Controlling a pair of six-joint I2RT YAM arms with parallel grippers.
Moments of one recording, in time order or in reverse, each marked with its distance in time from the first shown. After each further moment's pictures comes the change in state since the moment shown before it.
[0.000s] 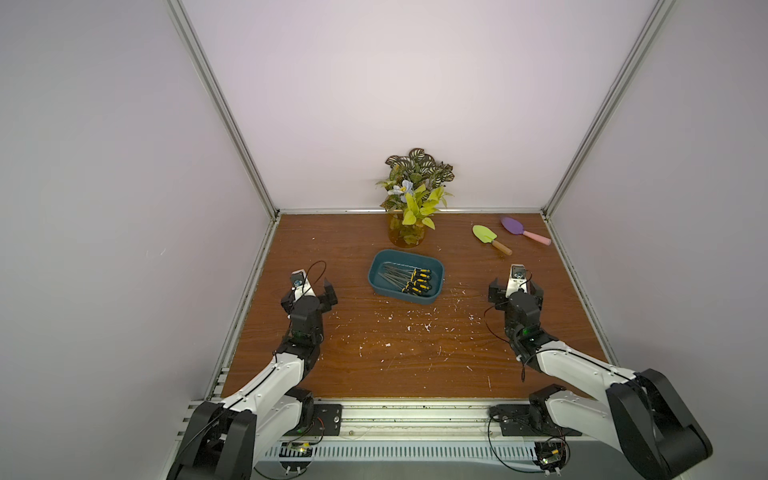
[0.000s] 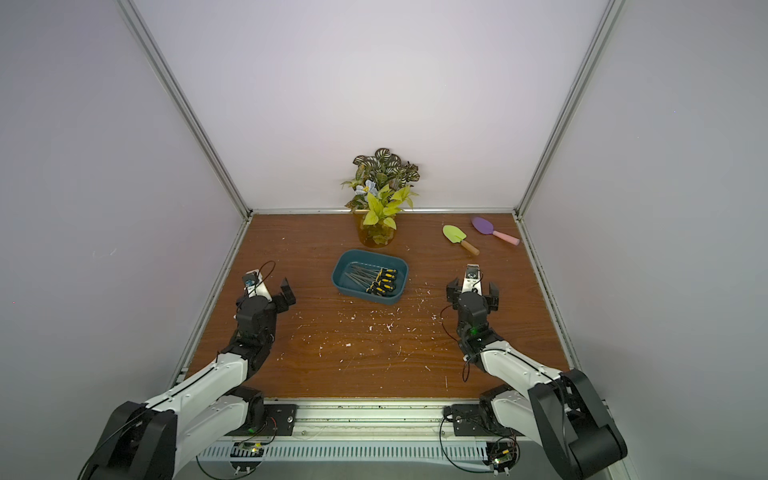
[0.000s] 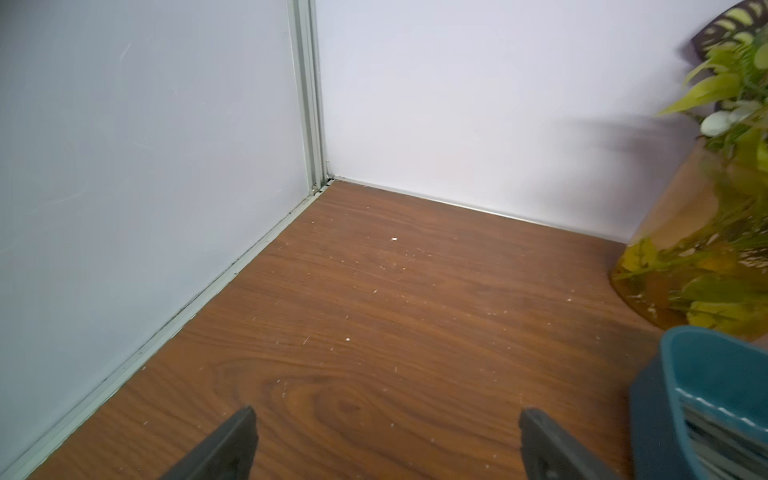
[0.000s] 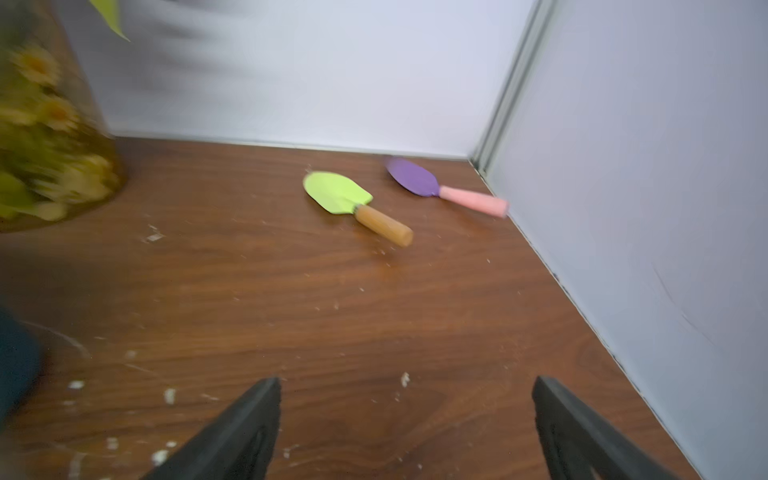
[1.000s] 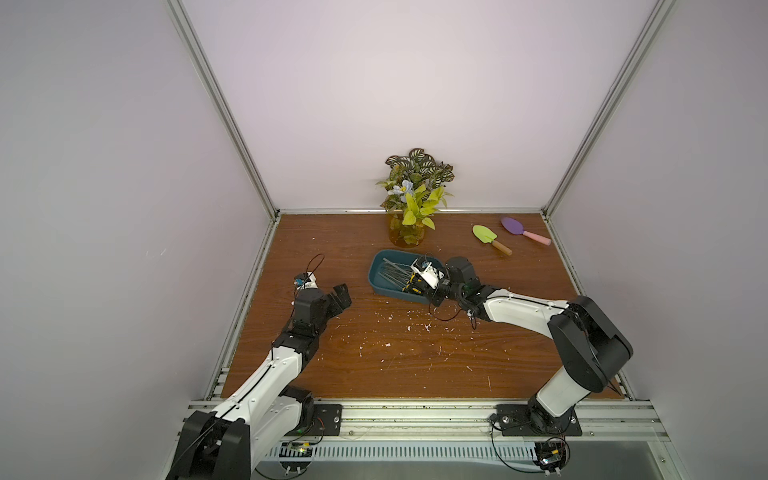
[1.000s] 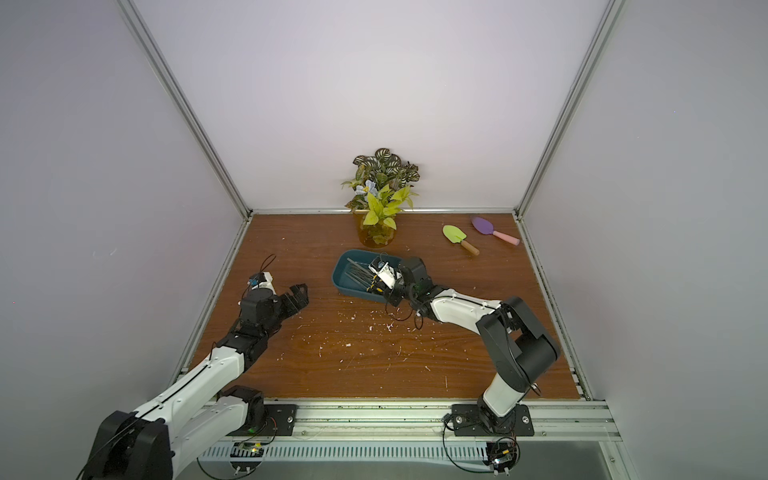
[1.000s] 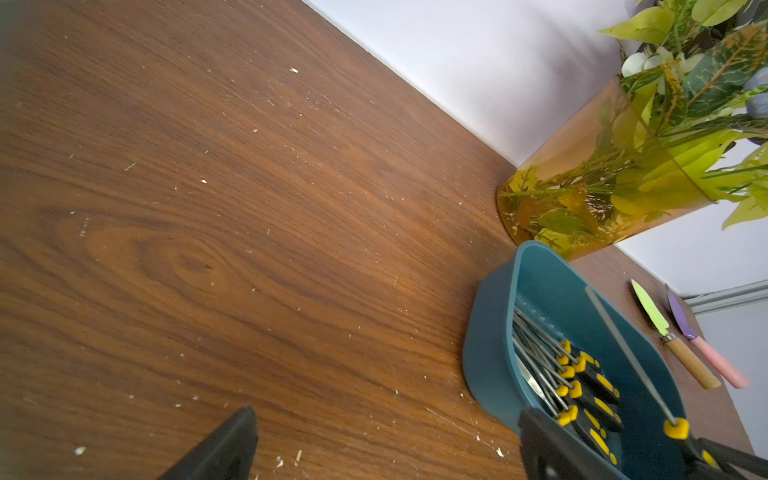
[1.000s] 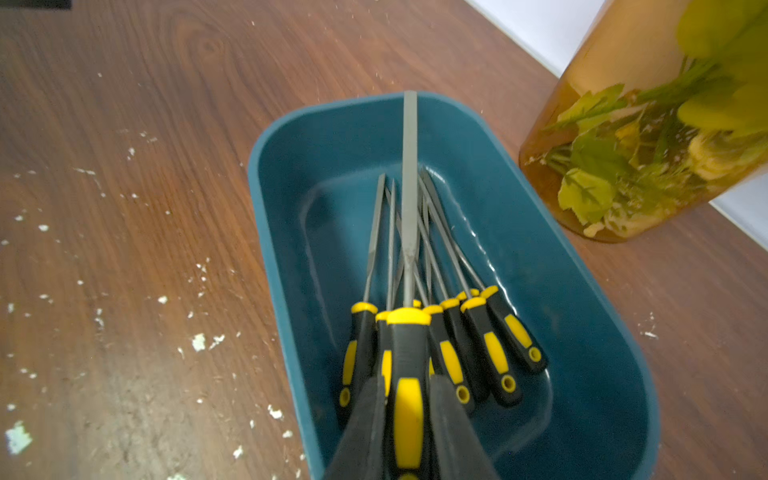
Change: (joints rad) left arm -0.002 -0.053 0.176 -0.498 0.409 -0.473; right arm 0.277 0.466 0.635 -0.465 -0.818 -0.296
